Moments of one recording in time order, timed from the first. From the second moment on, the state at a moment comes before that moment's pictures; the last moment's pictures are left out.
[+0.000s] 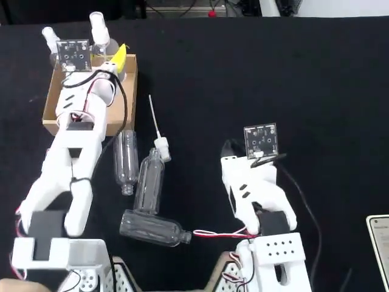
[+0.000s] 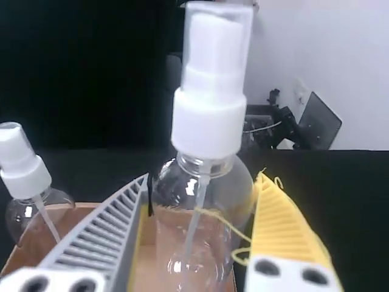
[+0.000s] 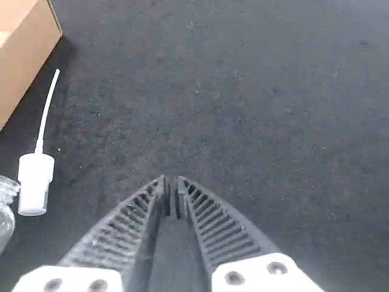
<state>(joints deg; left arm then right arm) -6.2 -6.5 36.8 -17.0 0.0 -6.2 -78.1 87.7 31.2 3.7</state>
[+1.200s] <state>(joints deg) -6.2 27.5 9.6 -17.0 0.3 -6.2 -78.1 87.7 31.2 3.7</state>
